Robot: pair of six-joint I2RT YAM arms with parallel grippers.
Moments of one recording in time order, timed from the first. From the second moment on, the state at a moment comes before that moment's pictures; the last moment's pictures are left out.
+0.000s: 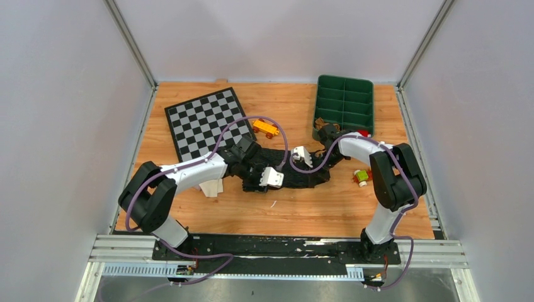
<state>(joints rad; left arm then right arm) -0.72 1.56 0.93 -0.48 0.53 1.01 0.36 1.78 1.06 -0.82 -0.69 -1.13</state>
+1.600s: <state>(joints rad) -0.74 1.53 0.93 -0.41 0.30 1.12 0.37 1.69 1.06 -0.96 -0.67 -1.12</state>
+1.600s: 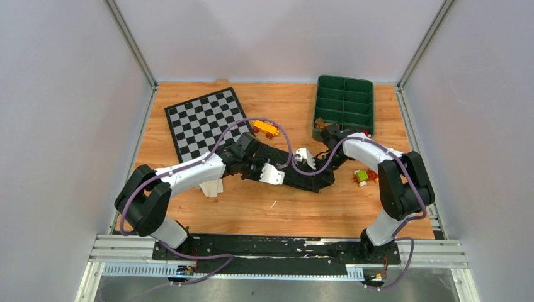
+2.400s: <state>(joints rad) -0.66 1.77 1.28 -0.64 0.39 1.16 0.20 1.90 1.34 -1.25 -0.80 -1.12</state>
